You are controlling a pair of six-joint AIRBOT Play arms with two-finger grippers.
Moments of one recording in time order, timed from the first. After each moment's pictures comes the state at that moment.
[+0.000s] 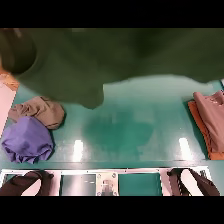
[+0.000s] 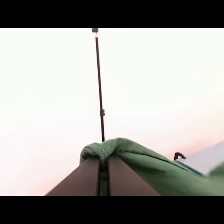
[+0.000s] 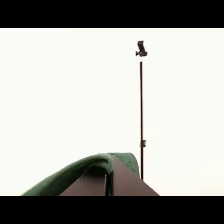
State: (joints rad) left arm -0.10 -0.94 2.25 1.09 -1.09 -1.40; right arm -0.55 -0.83 2.06 -0.89 1.01 1.46
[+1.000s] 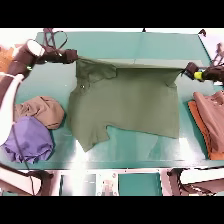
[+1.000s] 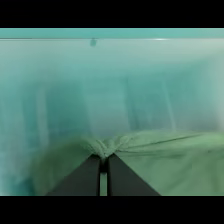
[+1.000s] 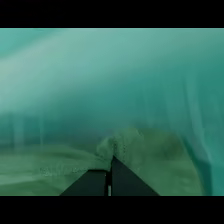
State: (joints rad) left arm -0.10 -1.72 1.65 1.04 -0.73 -1.35; right arm -0.40 -1.61 1.38 -0.82 0.81 1.20
